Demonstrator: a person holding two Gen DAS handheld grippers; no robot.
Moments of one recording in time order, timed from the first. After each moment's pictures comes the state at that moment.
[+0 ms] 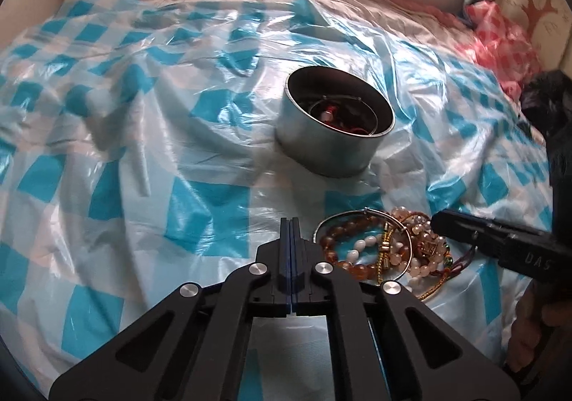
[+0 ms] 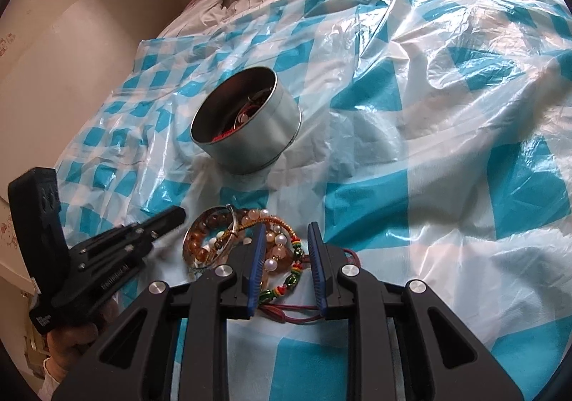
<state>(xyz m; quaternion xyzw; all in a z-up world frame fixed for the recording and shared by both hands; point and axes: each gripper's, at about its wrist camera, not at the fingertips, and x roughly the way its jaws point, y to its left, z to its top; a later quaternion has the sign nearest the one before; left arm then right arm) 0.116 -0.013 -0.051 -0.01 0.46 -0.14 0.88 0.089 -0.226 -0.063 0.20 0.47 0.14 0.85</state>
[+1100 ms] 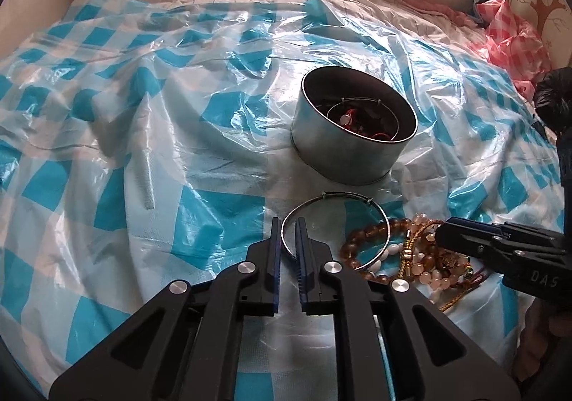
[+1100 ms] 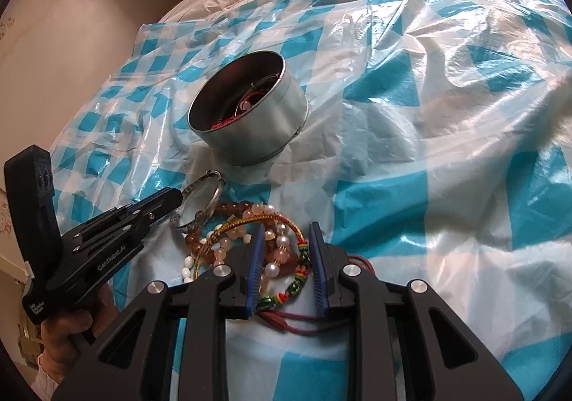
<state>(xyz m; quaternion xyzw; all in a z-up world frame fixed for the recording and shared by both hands) 0.123 -0.019 -0.060 0.01 0.45 -0.11 0.89 0.101 -0.214 -0.070 0.17 0.49 0.15 0.84</state>
